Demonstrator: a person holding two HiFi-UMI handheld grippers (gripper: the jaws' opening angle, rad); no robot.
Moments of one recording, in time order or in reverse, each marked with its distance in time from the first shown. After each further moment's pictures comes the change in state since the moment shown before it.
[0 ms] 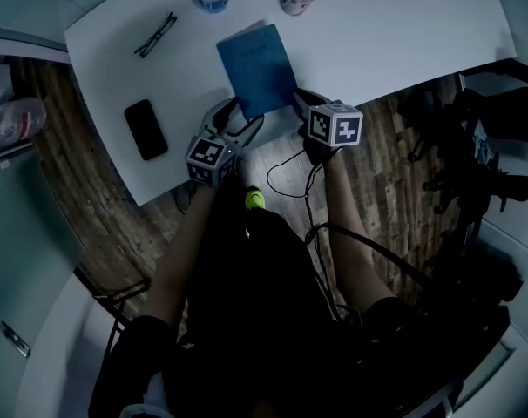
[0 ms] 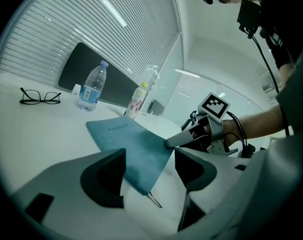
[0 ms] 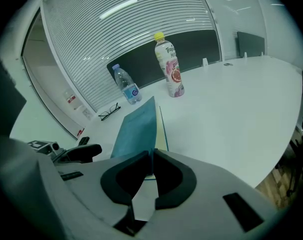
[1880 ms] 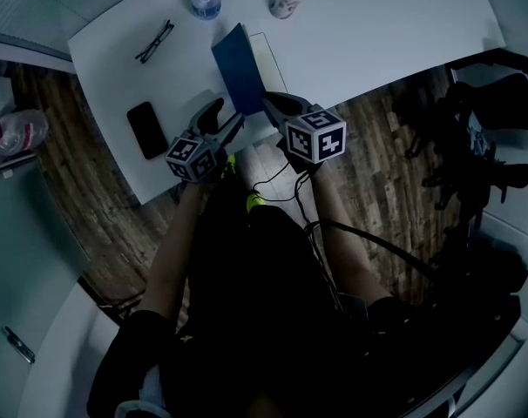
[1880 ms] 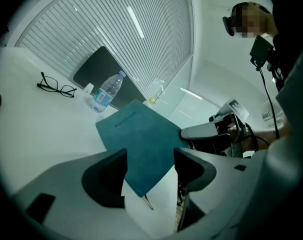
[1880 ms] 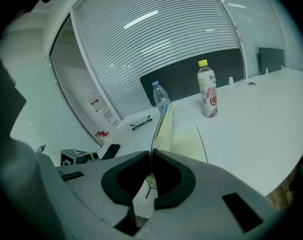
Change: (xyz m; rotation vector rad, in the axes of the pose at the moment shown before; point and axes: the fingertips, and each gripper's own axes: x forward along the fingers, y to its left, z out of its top) left arm -0.031 0.015 0.017 -0.192 -0.158 -0.067; right arm -0.042 0.112 0.033 -0.132 -0.127 0.193
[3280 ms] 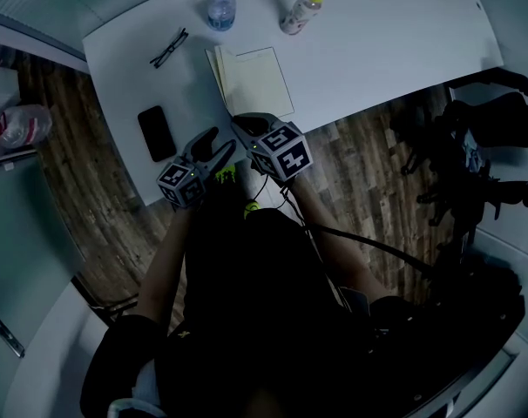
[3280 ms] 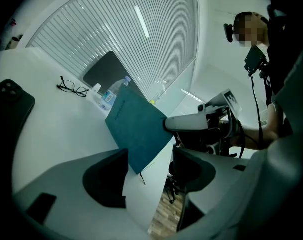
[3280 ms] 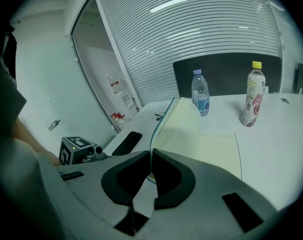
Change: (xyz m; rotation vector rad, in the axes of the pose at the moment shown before) left arm -0.062 -0.007 -0.008 -0.064 0.011 -0.013; right arm 0.041 0.090 -0.015 -0.229 0.140 0.142
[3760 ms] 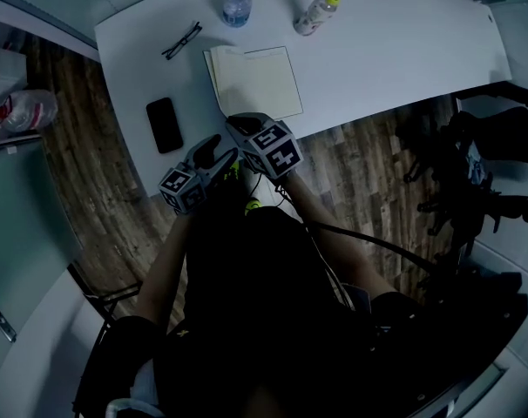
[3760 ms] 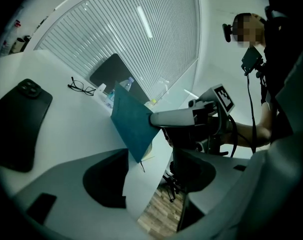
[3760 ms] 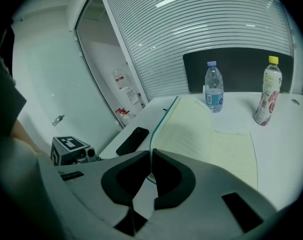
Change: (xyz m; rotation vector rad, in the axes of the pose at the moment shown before) left arm -0.025 -0.004 -0.017 -0.024 0.004 0.028; right arm 0.028 0.023 -0.007 -0.032 0.053 0.057
